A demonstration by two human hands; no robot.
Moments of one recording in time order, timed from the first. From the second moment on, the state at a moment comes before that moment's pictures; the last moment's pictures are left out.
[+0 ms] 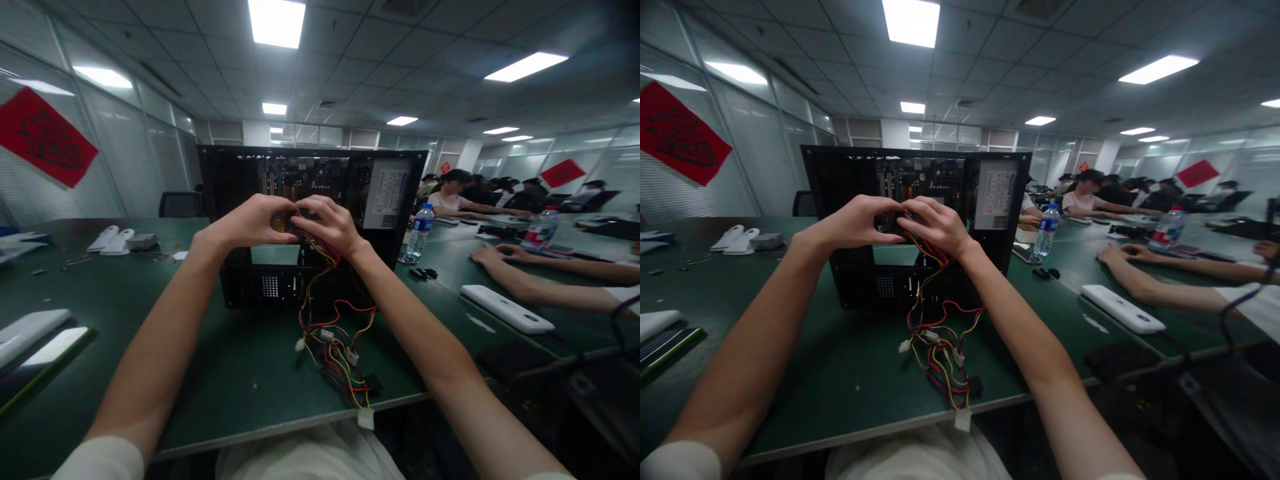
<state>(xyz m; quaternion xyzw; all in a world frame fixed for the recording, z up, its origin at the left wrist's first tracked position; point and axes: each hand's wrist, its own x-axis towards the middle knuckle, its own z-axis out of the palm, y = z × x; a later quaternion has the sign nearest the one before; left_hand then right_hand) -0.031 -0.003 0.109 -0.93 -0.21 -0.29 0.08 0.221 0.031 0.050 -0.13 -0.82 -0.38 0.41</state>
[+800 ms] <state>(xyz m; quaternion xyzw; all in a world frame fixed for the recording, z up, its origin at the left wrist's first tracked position) 0.020 0.059 0.033 -0.89 -0.39 -0.22 -0.10 0.223 0.048 0.031 -0.51 -0.81 -0.28 0.12</state>
